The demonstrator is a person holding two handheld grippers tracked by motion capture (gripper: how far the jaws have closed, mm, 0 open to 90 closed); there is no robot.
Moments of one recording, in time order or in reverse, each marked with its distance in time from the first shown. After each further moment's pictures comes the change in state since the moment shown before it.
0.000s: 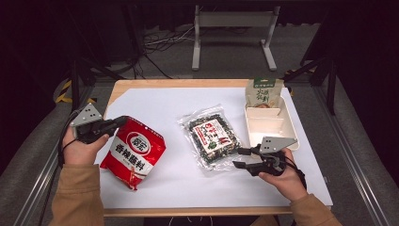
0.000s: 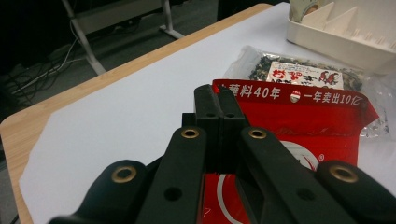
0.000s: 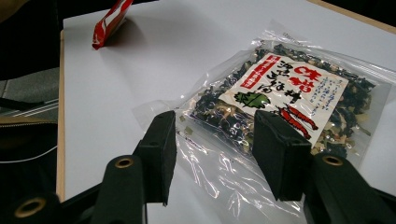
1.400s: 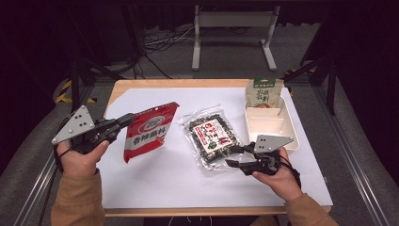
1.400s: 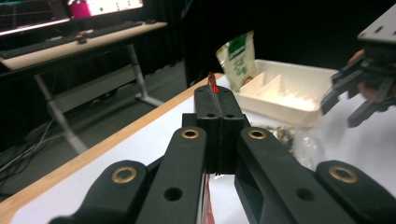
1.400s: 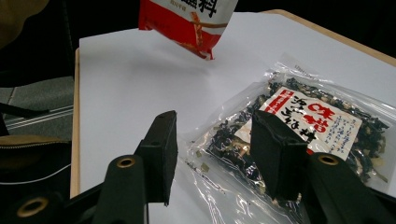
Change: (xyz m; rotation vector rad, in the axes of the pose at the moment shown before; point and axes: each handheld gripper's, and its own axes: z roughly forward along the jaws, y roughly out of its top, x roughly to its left) left arm -0.051 0.035 -0.033 -0.274 -0.134 0.119; right arm 0.015 0.024 0.006 -0.055 0.016 -0.043
